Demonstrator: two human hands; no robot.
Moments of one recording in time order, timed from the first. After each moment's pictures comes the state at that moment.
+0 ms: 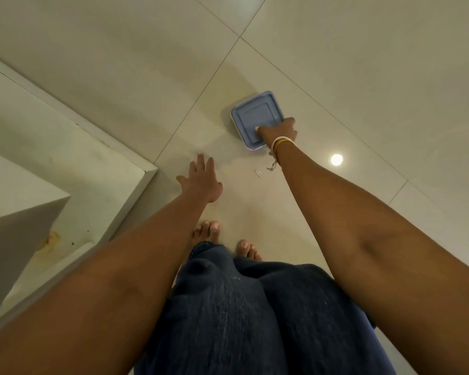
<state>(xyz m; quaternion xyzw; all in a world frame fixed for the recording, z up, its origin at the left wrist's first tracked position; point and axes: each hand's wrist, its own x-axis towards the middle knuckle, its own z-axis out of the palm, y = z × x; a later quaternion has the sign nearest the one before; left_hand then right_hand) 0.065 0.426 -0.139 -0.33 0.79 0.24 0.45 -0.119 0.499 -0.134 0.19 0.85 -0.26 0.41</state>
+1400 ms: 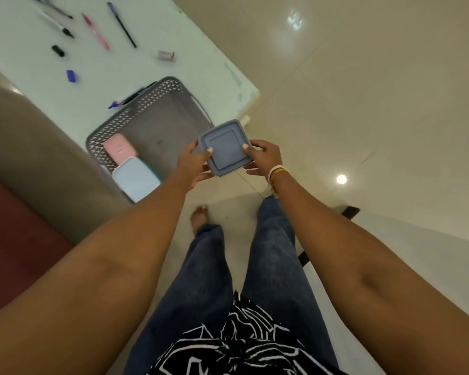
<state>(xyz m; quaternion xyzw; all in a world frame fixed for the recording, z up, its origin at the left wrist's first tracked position) 0.424 0.375 0.409 -0.61 0.33 0.72 0.02 0.286 0.492 0.396 0.04 0.76 -0.41 0.51</state>
